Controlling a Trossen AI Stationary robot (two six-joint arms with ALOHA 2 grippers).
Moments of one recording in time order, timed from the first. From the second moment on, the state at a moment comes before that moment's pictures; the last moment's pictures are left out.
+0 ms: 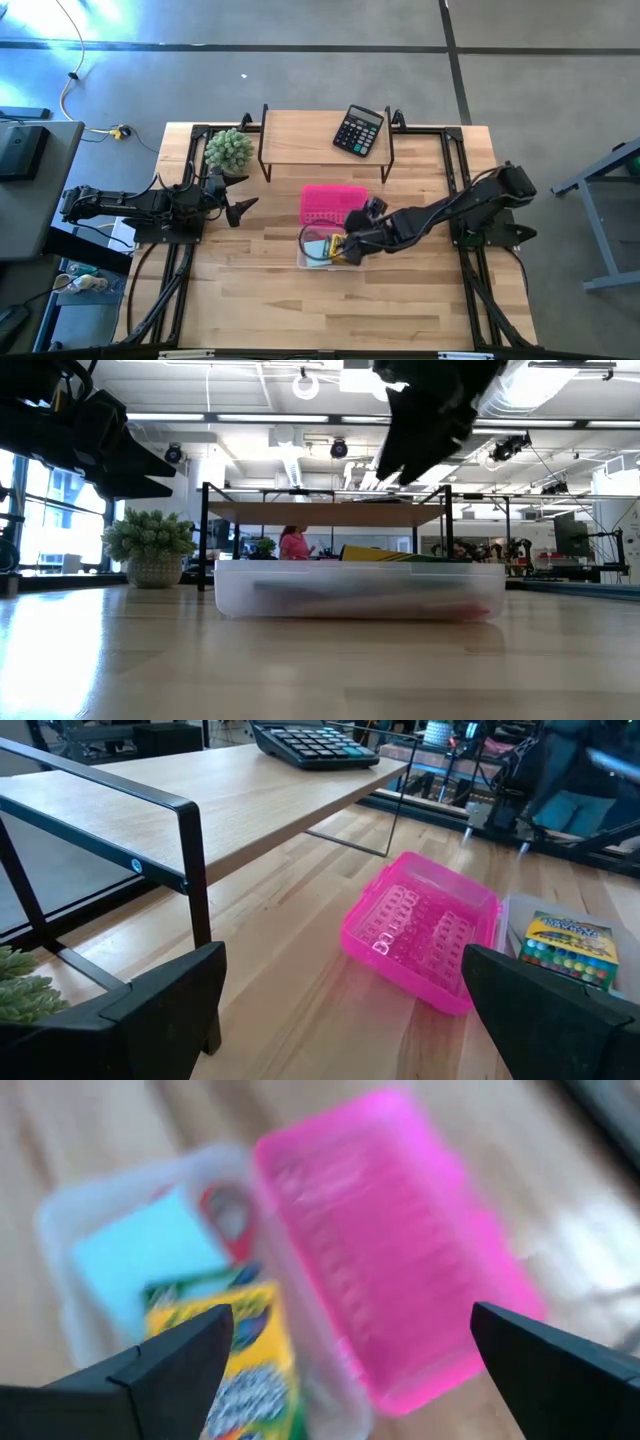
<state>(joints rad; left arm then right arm) 0.11 0.24 0.09 -0.11 -0.45 -0.22 0.32 1.67 1.24 -0.70 0.54 0.61</state>
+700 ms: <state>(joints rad) 0.11 0.24 0.09 -0.11 -0.45 -0.22 0.11 1.53 1.24 -0.70 0.90 0.84</state>
